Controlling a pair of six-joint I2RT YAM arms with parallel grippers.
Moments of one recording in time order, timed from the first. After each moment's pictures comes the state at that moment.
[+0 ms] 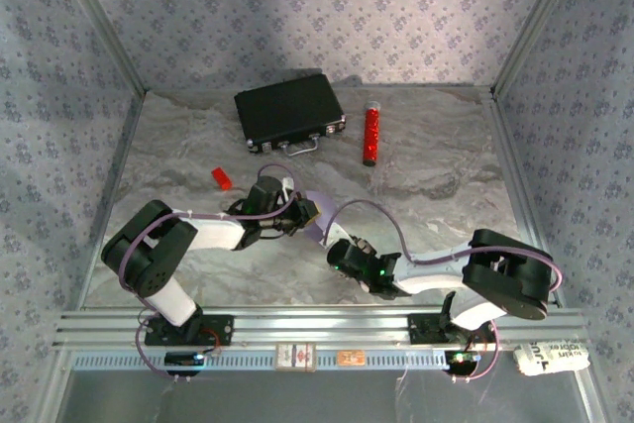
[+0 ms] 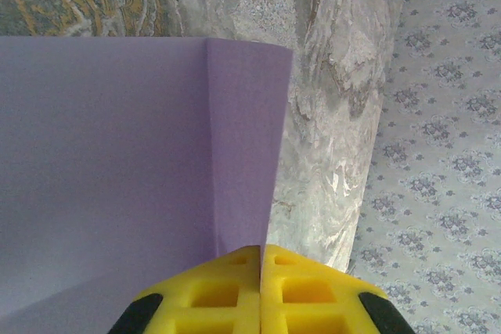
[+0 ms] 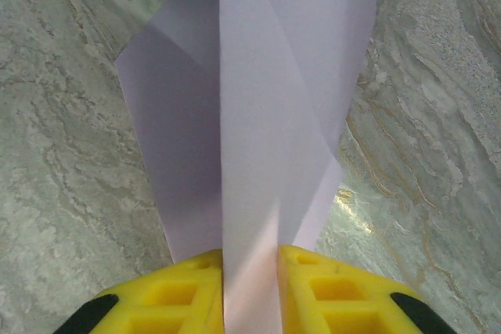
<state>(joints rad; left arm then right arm) -0.69 1.62 0.59 0.47 0.41 -1.28 1.17 1.46 0.45 0.16 0.54 0.12</state>
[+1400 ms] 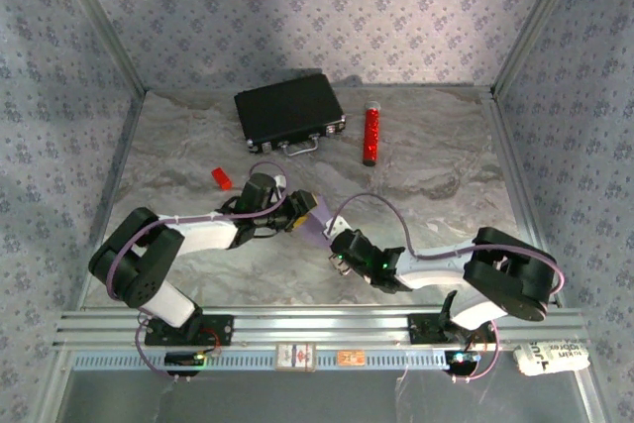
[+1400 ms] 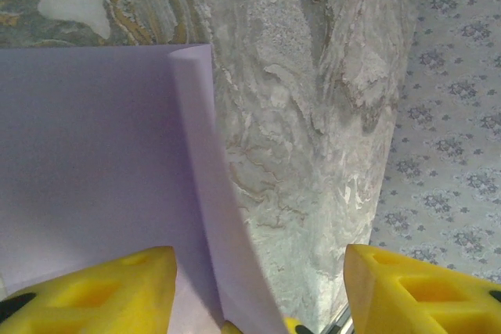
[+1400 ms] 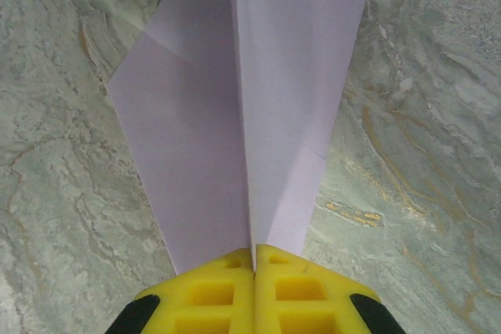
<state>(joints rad) -0.65 1.54 0.59 0.34 0.38 -1.25 1.09 1.45 0.45 0.21 0.39 0.20</state>
